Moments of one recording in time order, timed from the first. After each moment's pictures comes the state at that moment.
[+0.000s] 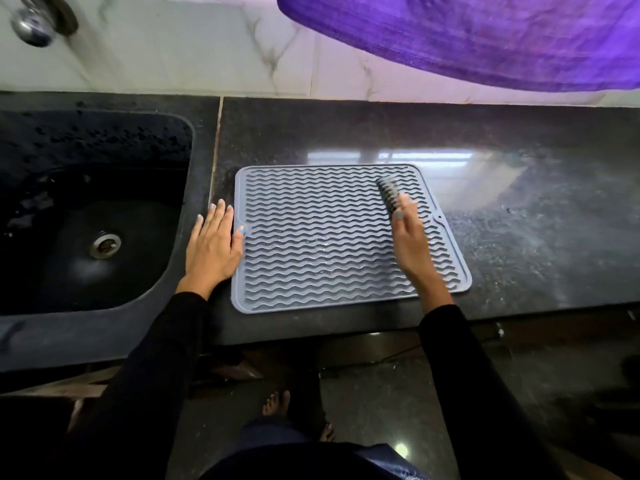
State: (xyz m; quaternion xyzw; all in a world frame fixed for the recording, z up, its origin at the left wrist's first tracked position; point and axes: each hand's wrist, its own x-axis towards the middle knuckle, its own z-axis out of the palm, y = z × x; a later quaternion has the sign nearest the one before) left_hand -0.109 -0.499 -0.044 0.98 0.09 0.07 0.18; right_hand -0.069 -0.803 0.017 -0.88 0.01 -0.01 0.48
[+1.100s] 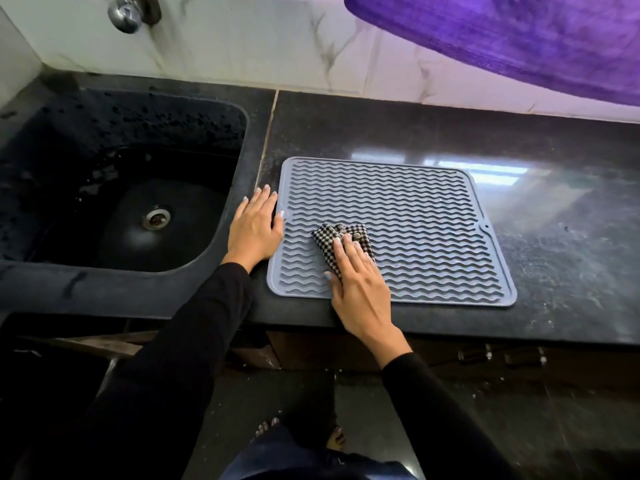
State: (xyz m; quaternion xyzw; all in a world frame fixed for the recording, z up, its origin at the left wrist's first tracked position) left_hand -0.106 -0.500 -0.046 0.97 0.10 0.11 0.18; right_hand -0.154 -0.719 -0.038 -0.95 -0.23 -0.05 0.21
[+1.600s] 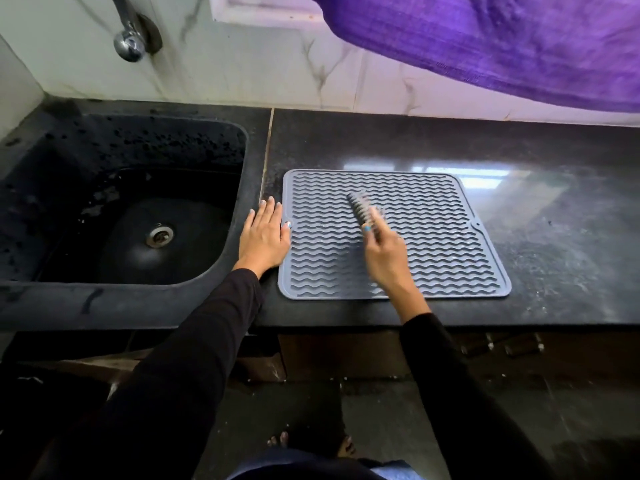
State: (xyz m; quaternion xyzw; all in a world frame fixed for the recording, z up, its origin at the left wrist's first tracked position) left_hand -0.112 -0.501 -0.040 0.98 0.09 0.05 0.17; right_hand -0.110 -0.716 0.008 -0.89 -0.05 0.01 0.45
